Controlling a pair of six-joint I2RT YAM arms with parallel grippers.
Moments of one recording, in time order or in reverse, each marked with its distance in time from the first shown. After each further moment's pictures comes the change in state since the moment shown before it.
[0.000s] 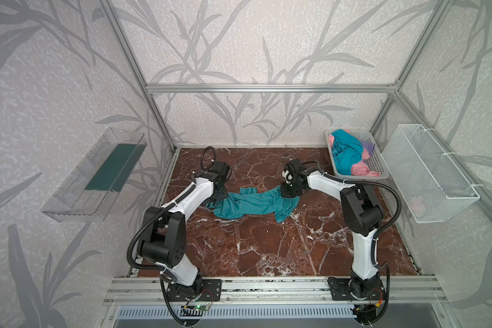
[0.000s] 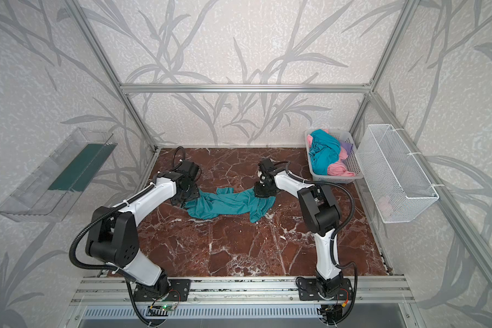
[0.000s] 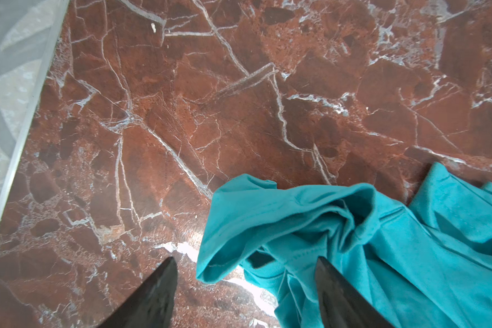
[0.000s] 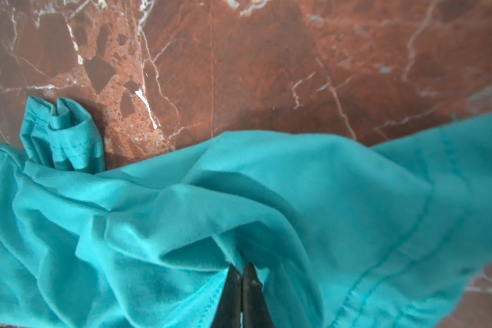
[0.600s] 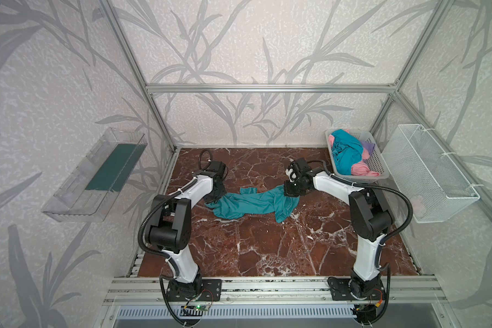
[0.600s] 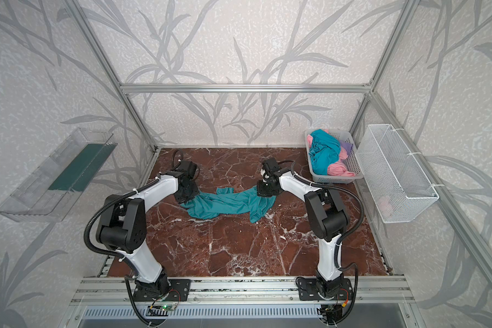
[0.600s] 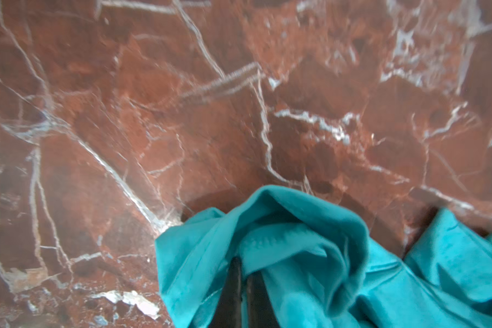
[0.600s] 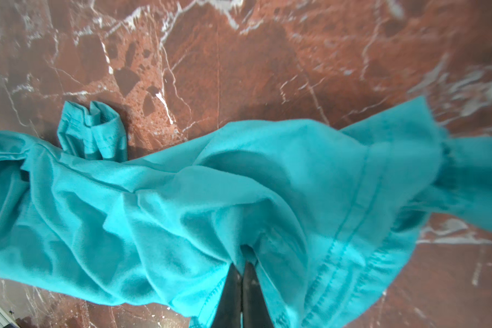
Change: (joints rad) left arm 0.089 0.132 0.034 0.125 0.117 -0.011; right arm -0.033 -0.095 -0.057 0.017 -0.005 0.008
